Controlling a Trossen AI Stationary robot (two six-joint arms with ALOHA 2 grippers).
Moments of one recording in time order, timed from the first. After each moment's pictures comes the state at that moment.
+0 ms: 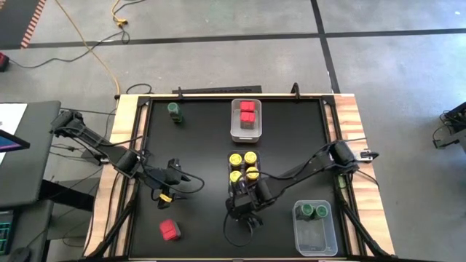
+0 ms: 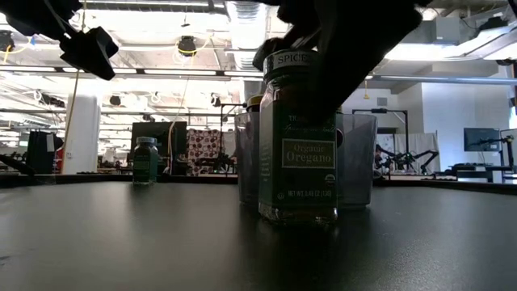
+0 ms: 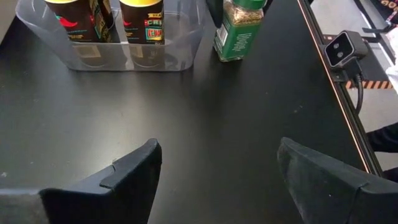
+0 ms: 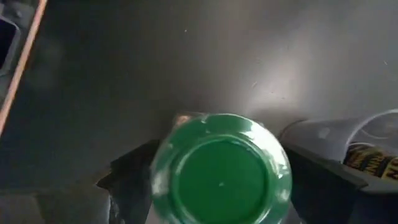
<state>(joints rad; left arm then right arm) -0.52 0.96 0.68 -0.40 -0.24 -0.41 0.40 2.07 1.66 -0.76 0.01 0.04</state>
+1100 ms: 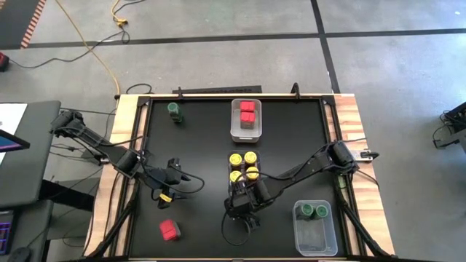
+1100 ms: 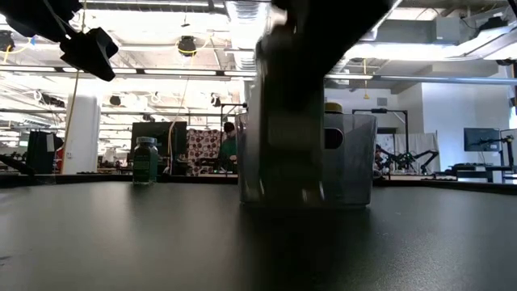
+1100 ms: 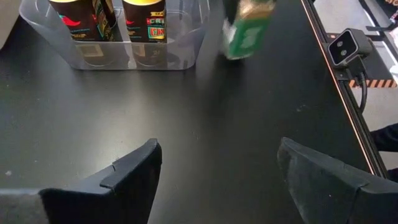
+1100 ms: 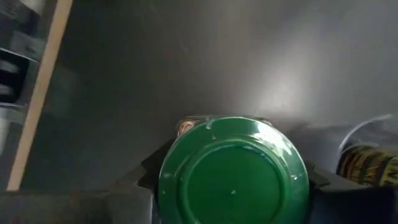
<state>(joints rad) -0.52 0.96 0.68 -0.41 -0.25 -0.40 0.41 2.07 1.70 -0.76 0.00 0.13</state>
